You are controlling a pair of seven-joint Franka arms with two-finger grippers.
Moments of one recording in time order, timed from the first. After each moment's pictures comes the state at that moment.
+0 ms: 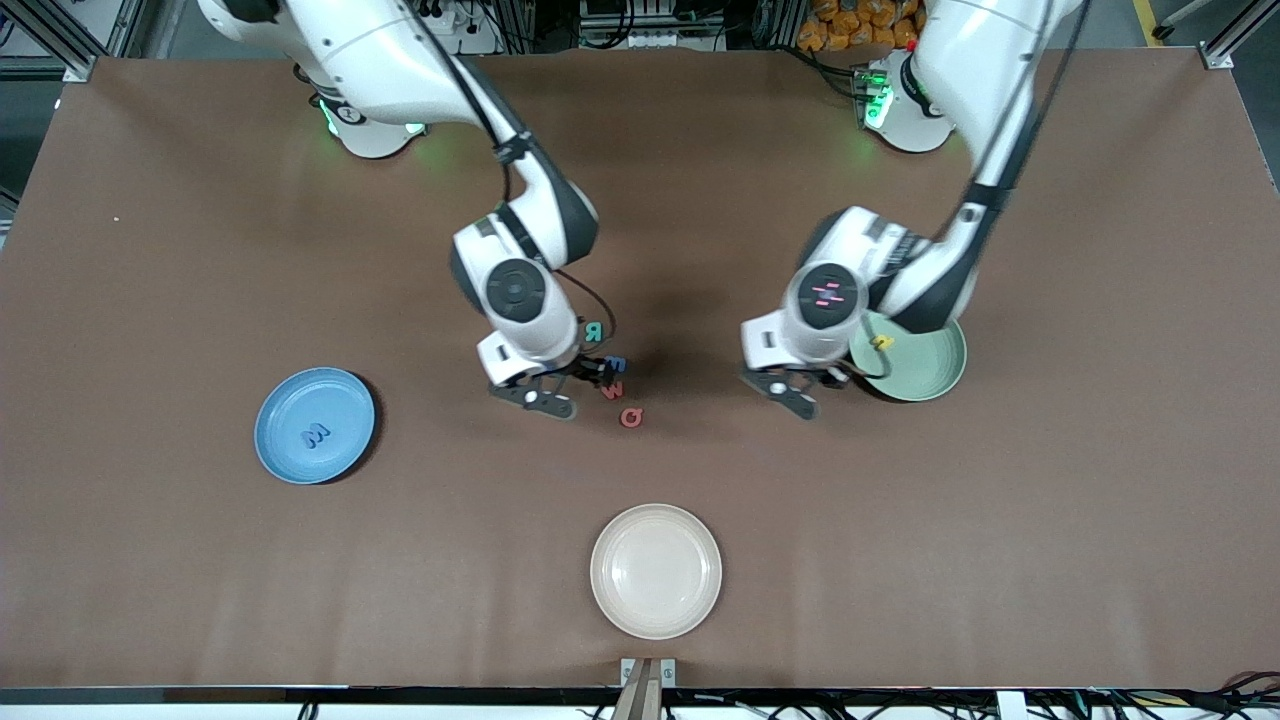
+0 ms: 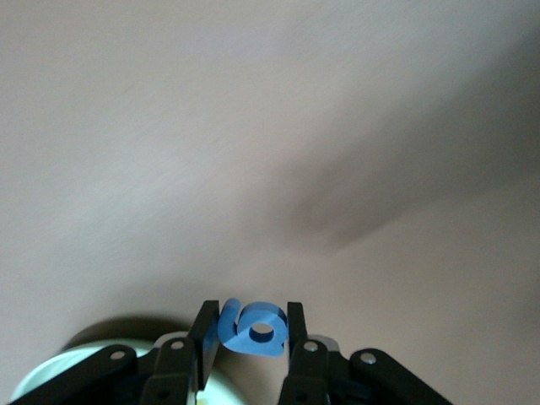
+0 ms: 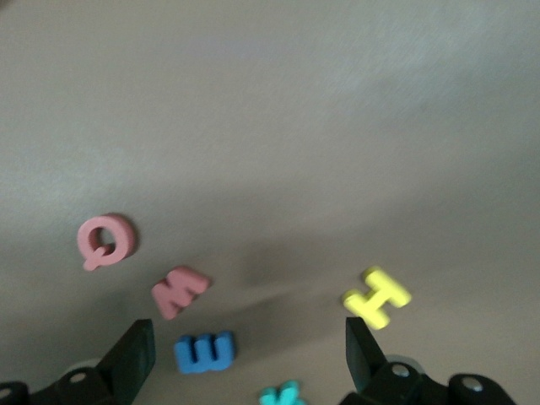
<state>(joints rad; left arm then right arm) -0.40 0.47 -0.09 -1.89 0.14 2.20 0.13 0.73 0.66 -0.10 -1.63 0.16 2.28 0.91</state>
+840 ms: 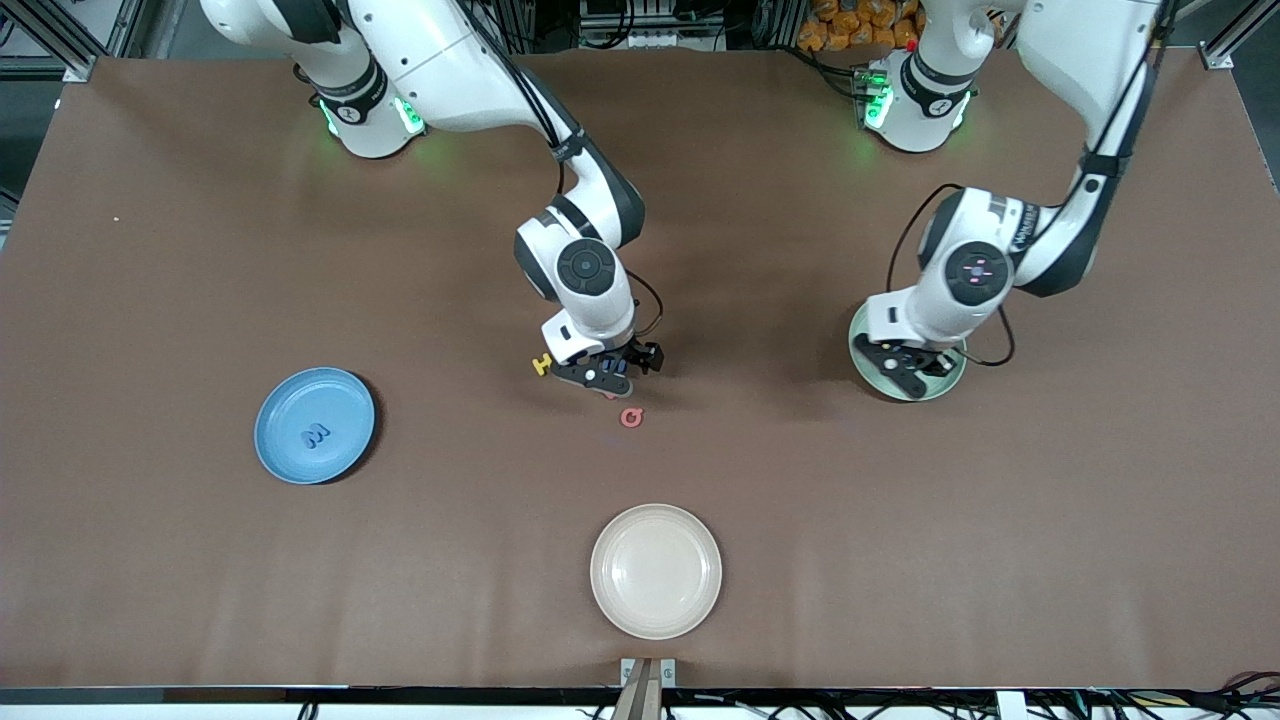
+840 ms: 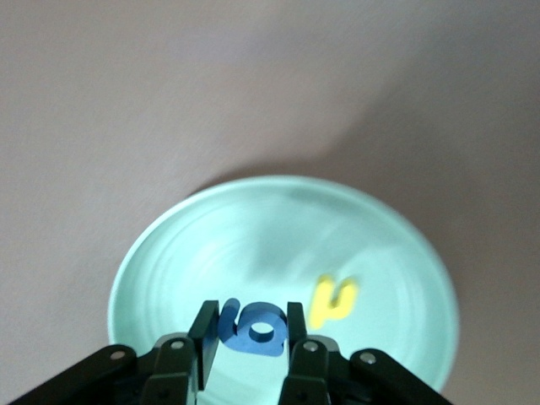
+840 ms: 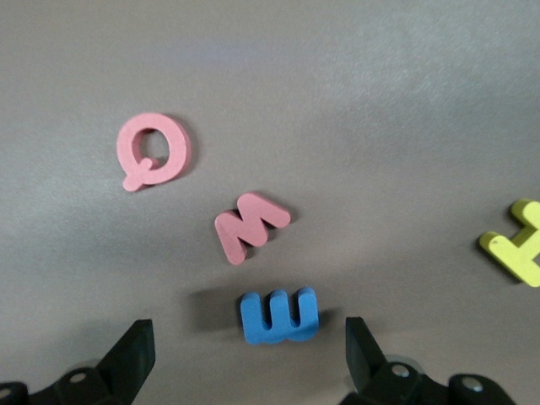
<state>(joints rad) -0.13 0.30 -0.09 -2.25 0.19 2.46 0.45 0.84 0.76 -0.10 -1.62 0.17 2.41 0.97</state>
